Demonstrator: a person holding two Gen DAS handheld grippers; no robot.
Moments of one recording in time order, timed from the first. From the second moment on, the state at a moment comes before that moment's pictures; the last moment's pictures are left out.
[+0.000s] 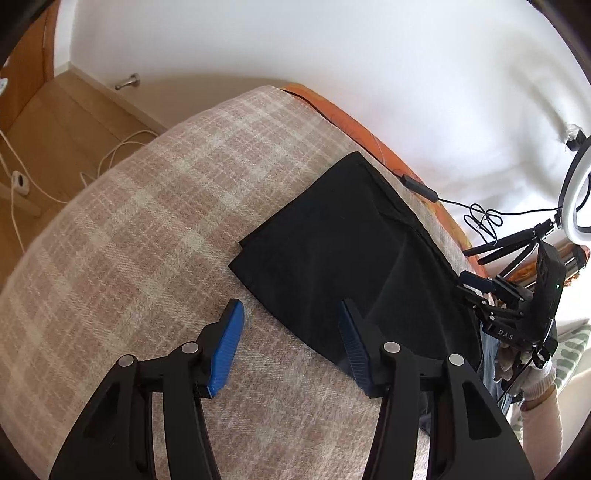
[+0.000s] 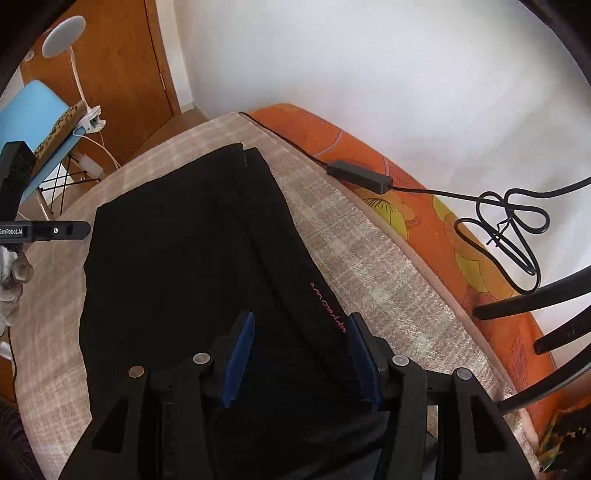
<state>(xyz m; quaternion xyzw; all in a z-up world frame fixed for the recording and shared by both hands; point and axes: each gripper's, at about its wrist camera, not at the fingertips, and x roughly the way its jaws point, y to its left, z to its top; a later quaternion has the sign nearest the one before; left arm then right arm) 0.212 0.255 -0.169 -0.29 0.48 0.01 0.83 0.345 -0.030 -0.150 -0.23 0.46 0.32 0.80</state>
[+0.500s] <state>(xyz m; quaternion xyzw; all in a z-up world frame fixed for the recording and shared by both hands) 0.210 0.268 -0.173 -0.32 0.46 0.03 0.83 0.342 -0.031 -0.144 -0.25 0.44 0.25 0.83</state>
